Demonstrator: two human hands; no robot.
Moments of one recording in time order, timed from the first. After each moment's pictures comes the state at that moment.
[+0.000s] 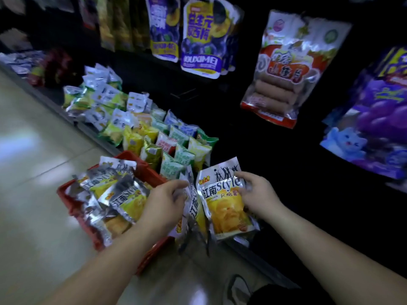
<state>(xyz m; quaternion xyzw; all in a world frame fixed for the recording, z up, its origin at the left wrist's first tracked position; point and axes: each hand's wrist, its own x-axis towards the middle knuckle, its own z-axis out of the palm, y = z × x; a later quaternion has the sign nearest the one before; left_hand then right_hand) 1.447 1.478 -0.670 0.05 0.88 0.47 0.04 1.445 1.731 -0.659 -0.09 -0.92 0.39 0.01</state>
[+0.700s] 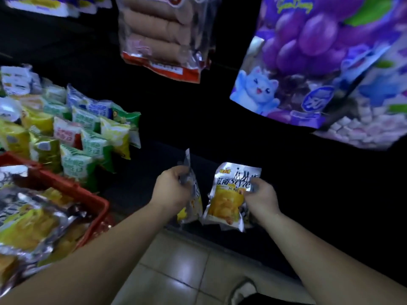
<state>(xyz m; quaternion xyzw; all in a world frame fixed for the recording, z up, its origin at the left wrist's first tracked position) 1.409 1.734 -0.746 0.12 0.85 0.48 0.15 1.509 1.945 -0.760 -0.42 -0.80 0.42 0.04</state>
